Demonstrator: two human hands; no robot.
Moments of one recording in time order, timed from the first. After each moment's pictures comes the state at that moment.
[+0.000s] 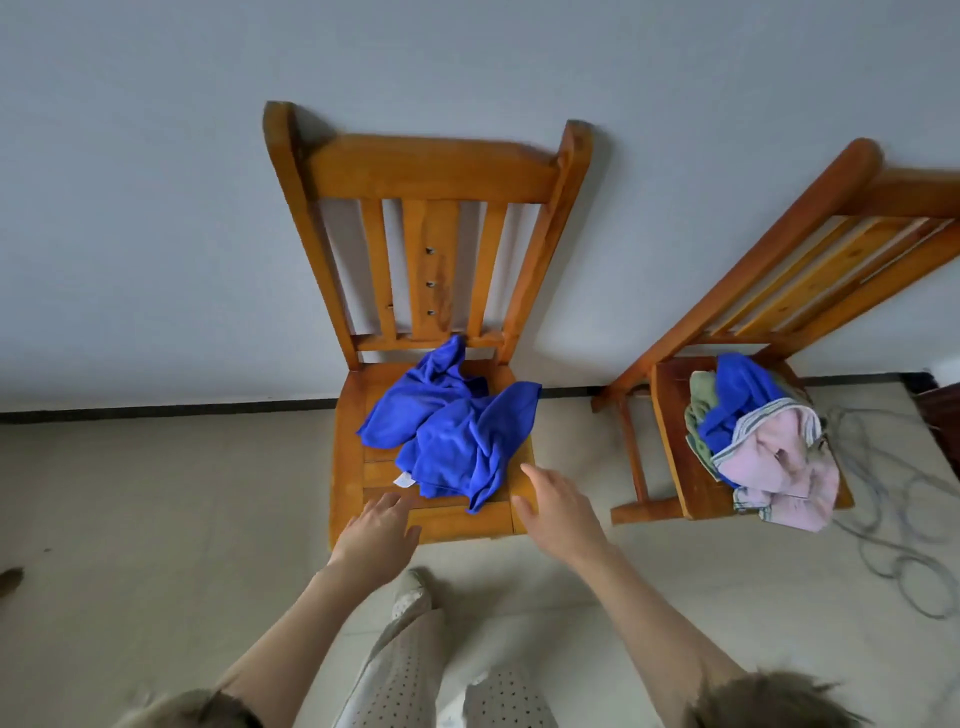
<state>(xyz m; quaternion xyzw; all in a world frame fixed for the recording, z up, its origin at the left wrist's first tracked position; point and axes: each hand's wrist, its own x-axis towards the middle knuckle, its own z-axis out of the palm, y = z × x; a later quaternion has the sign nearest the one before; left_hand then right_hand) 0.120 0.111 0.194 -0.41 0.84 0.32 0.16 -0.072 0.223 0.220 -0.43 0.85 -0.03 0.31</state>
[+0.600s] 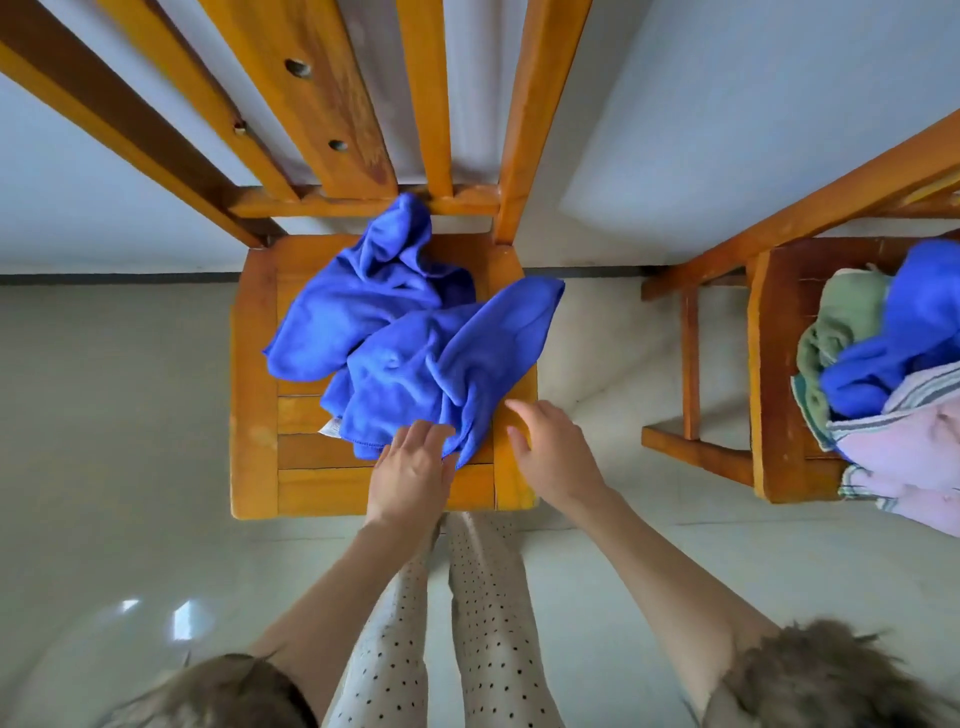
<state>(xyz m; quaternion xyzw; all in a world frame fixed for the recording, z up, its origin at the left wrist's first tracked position) -0.026 0.122 0.003 -0.46 0.83 0.30 0.10 -0.182 0.186 0.005 -0.44 0.81 -0.09 0.38</state>
